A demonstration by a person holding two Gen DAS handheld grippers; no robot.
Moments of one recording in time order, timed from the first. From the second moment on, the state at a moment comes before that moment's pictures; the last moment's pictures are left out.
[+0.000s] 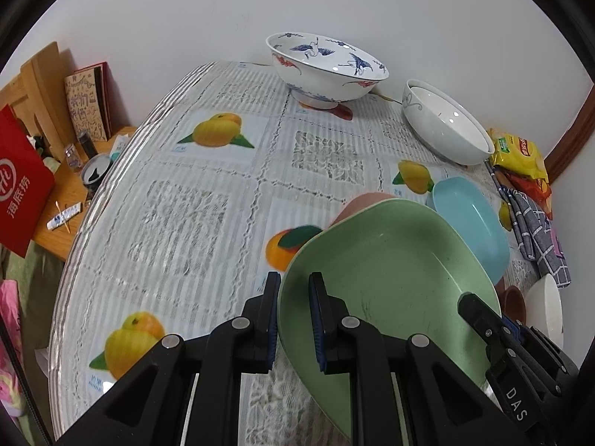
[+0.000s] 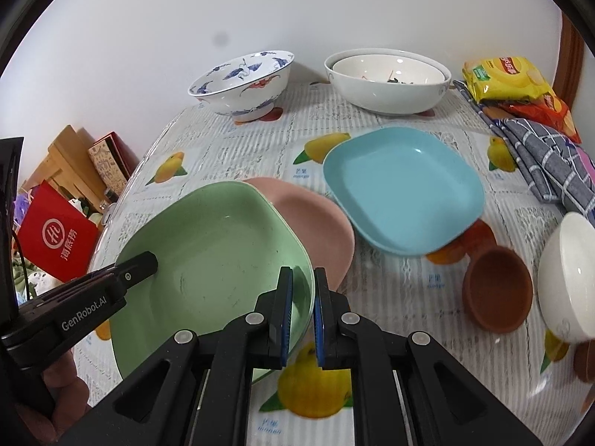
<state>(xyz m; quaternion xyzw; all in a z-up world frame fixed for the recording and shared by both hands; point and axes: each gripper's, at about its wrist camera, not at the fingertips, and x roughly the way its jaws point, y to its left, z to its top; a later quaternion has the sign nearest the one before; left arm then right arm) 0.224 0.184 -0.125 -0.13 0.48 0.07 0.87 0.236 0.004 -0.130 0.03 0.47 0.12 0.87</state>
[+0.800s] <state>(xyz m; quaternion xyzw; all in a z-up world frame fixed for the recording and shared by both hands) 0.255 0.172 -0.144 -0.13 0.49 0.08 0.86 0.285 -0.003 -0.155 0.00 0.46 0.15 0.87</state>
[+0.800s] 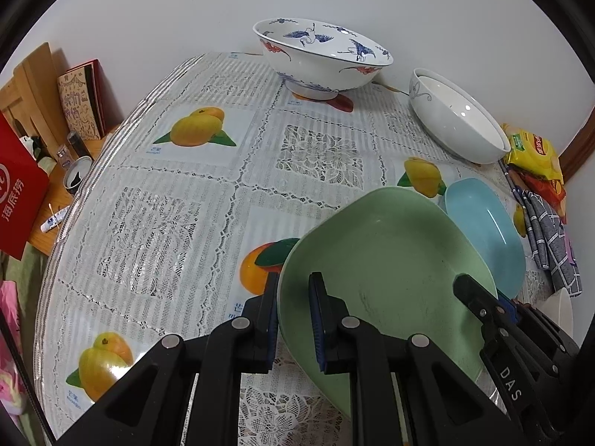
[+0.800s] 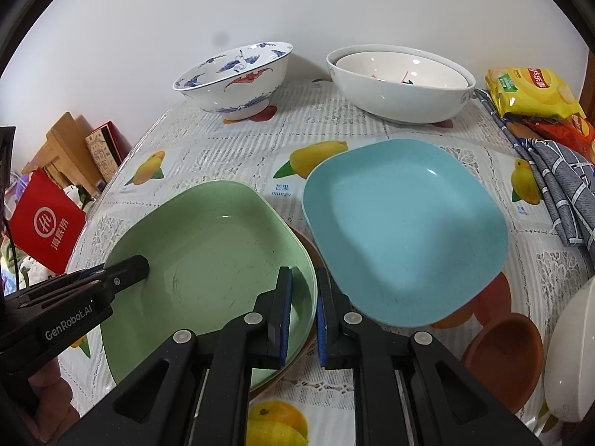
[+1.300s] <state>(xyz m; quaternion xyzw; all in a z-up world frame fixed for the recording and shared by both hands) 0.234 0.164 -0.129 -0.10 0.50 0.07 0.86 0.270 -0.020 -0.124 0.03 0.42 0.15 0.90</state>
